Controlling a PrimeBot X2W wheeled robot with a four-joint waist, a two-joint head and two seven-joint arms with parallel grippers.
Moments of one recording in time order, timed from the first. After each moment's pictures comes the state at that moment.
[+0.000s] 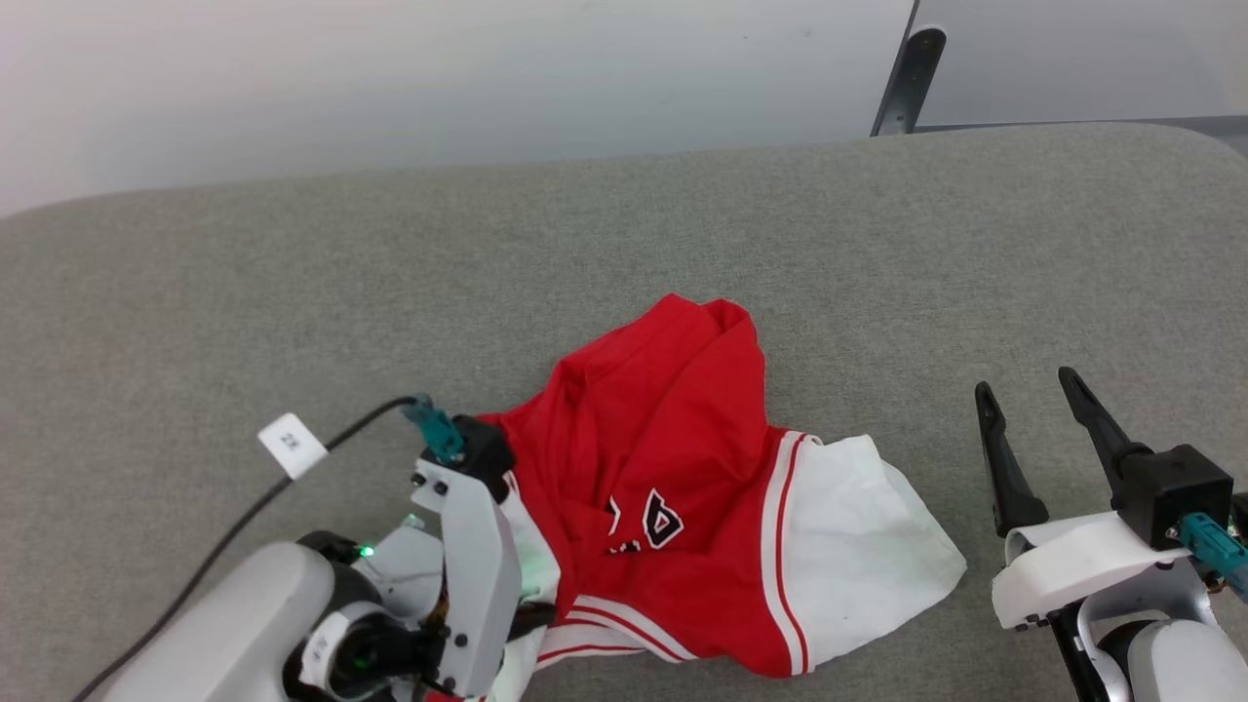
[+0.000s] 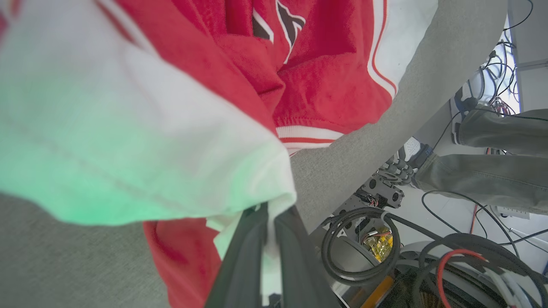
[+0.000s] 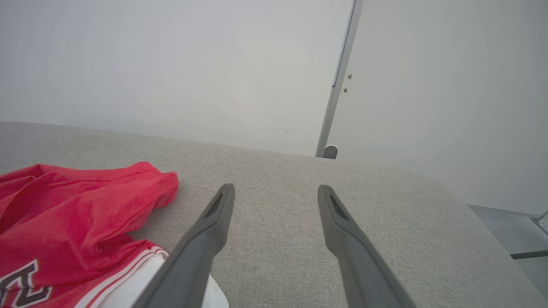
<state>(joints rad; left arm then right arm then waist) -0.47 0.59 -0.67 -0.05 -1.06 0.09 0.98 -0.16 -0.10 0.00 0.06 0.04 0.13 -0.06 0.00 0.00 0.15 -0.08</state>
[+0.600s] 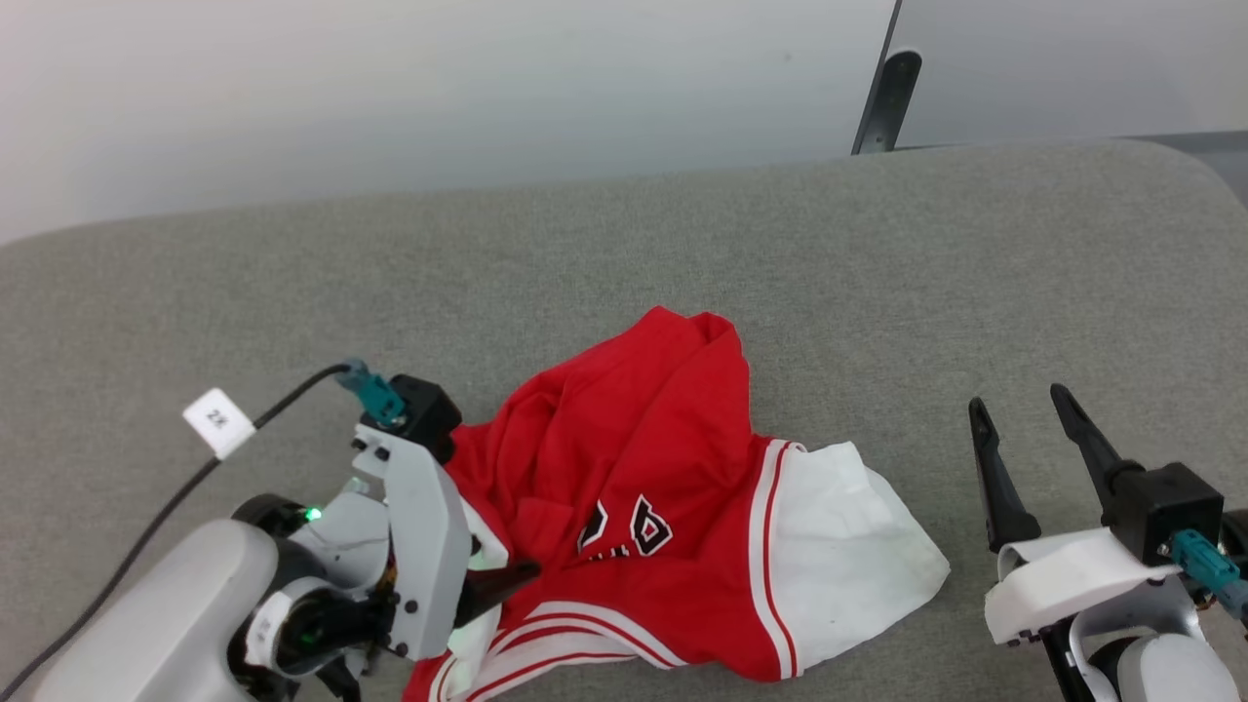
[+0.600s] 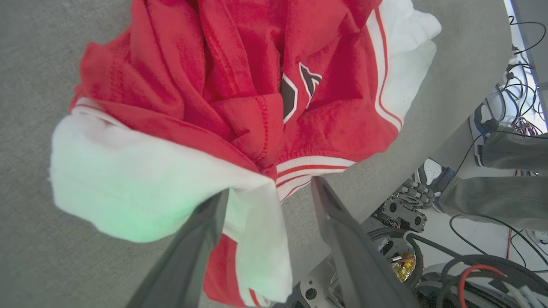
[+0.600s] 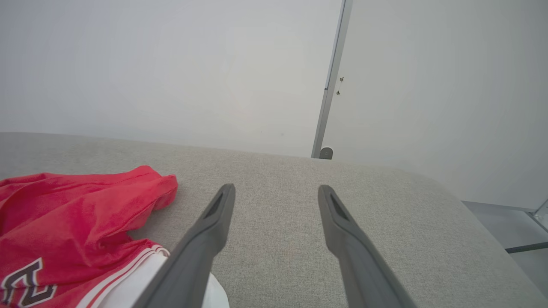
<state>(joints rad) -0.49 0.64 -0.63 -0.06 -1.04 0.07 0.92 -0.16 -0.09 0.00 0.10 0.04 0.13 -0.09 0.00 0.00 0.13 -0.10</state>
